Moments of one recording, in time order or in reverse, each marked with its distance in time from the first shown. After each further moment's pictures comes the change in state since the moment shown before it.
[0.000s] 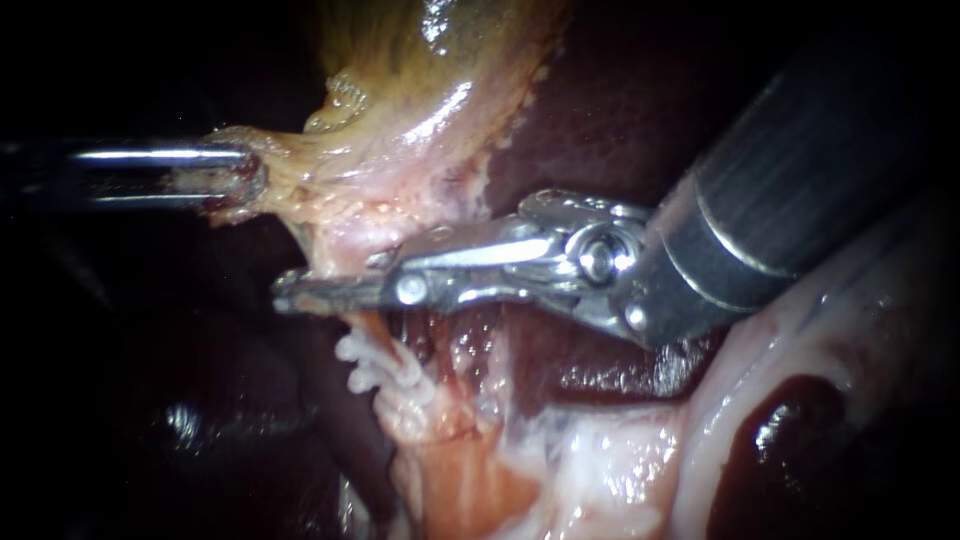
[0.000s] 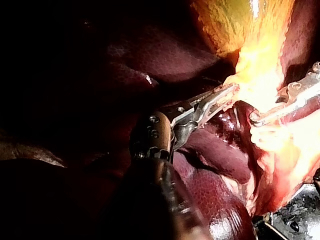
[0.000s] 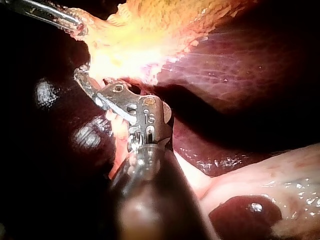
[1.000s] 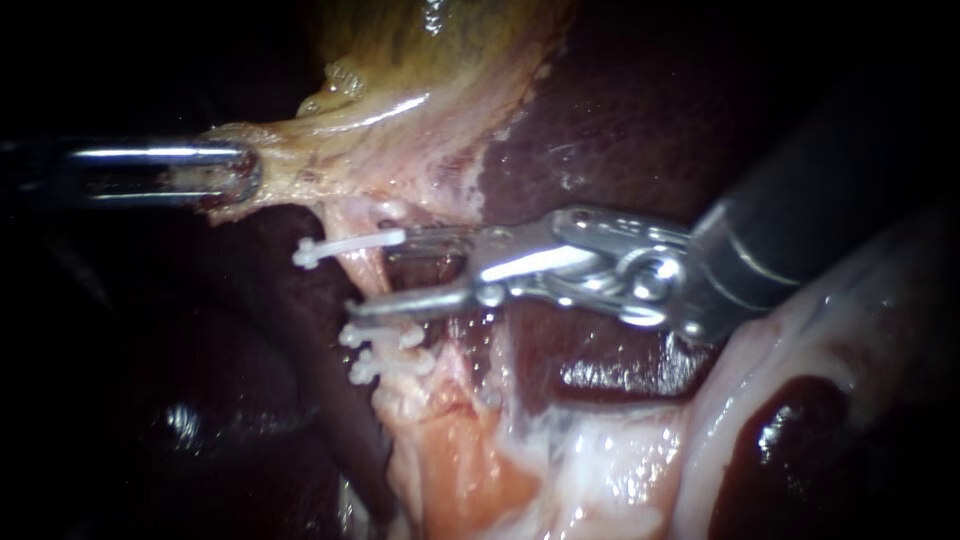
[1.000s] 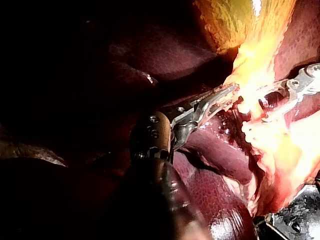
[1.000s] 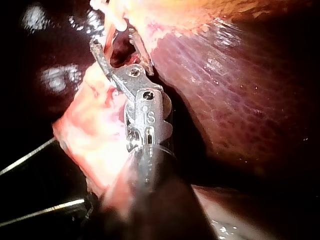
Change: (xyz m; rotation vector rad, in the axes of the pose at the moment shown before) right arm -0.007 0.005 -0.006 -0.084 -0.007 -0.453; left arm 0.000 0.000 0.000 0.000 0.000 0.000
